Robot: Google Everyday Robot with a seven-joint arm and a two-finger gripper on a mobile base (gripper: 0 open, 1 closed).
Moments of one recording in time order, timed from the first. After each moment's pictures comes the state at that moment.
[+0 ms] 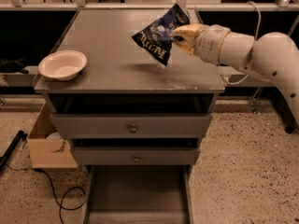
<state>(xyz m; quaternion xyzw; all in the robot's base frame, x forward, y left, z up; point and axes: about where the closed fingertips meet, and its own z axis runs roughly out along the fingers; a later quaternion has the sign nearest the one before) 0.690 -0.084 0.949 -0.69 0.23 -0.24 0.64</state>
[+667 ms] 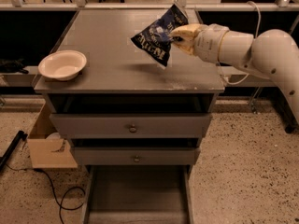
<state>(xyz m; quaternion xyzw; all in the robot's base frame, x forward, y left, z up) 0.690 -0.082 0.947 -0.70 0.22 -0.24 0.63</state>
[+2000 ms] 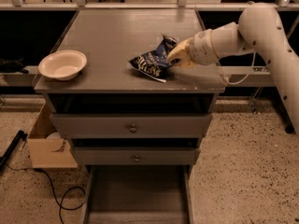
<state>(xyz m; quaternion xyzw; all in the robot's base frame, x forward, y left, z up) 0.690 -0.078 0.859 -0.87 0.12 -0.13 0.46</state>
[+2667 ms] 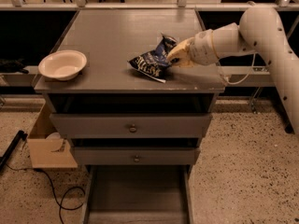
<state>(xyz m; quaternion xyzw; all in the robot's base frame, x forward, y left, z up) 0.691 -0.077 0.861 -0.86 0.12 -0.13 0.47</state>
